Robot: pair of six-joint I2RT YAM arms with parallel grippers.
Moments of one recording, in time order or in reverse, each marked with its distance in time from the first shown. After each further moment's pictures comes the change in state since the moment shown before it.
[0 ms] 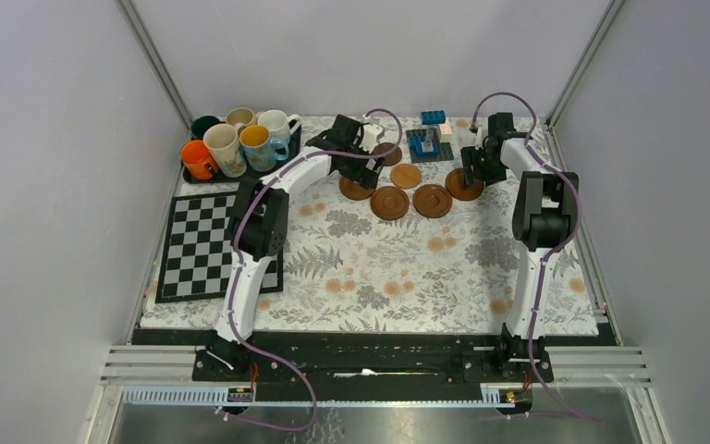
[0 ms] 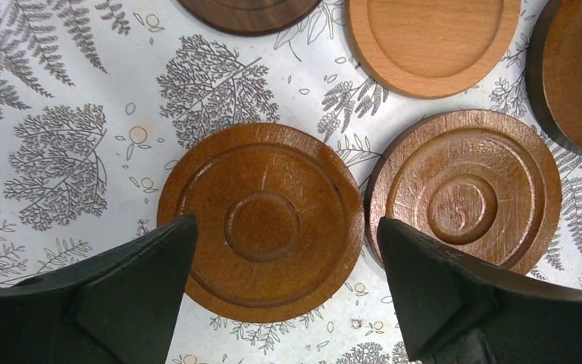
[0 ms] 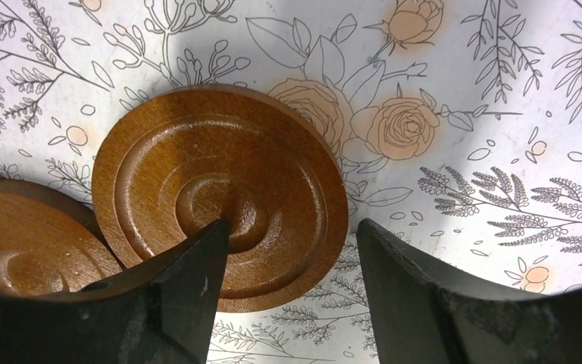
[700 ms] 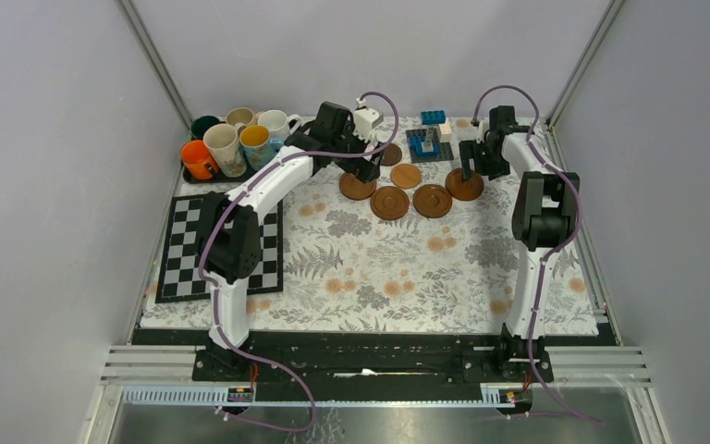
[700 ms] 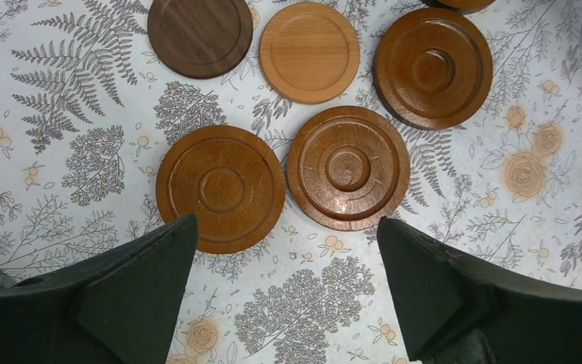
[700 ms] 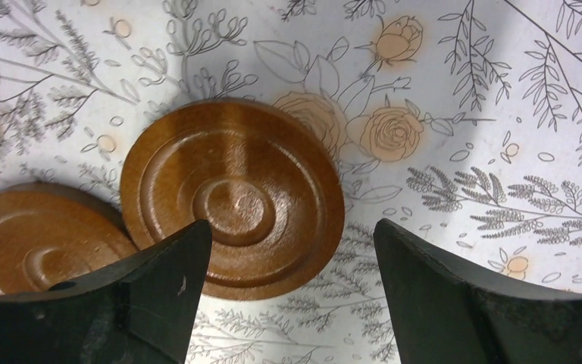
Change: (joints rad) left arm -0.023 -0.329 -0.203 0.037 0.090 0.002; right arm 0.003 -0.023 0.046 -0.044 -0.005 0.016
